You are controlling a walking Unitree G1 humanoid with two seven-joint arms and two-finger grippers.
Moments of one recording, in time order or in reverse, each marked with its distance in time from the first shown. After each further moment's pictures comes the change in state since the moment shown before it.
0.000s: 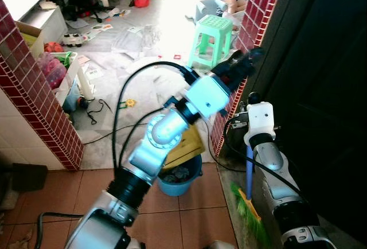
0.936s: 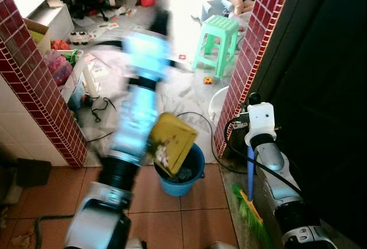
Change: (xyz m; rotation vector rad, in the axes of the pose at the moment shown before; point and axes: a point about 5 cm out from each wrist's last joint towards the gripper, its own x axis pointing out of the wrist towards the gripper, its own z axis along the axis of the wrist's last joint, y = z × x) left arm -0.003 0.051 -0.001 -0.012 0.004 0.420; right arm 0.000 -0.001 -0.002 -0.003 0.004 0.005
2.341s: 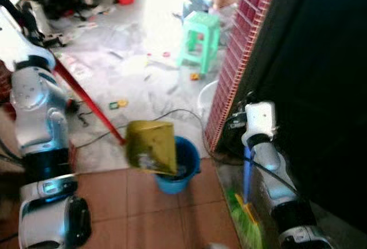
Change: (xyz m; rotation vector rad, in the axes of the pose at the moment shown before) left arm -0.041 0.180 0.007 -0.057 0.218 0.702; right arm -0.001 -0.007 -0.004 -0.001 0.016 -0.026
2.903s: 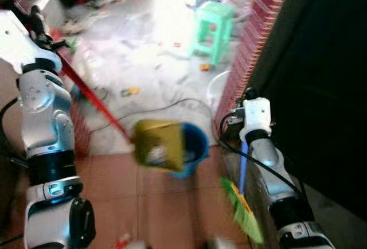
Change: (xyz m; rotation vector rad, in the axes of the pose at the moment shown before) left arm 0.000 0.008 0.002 -0.003 0.002 0.022; right arm 0.007 0.011 0.015 0.031 -0.054 0.022
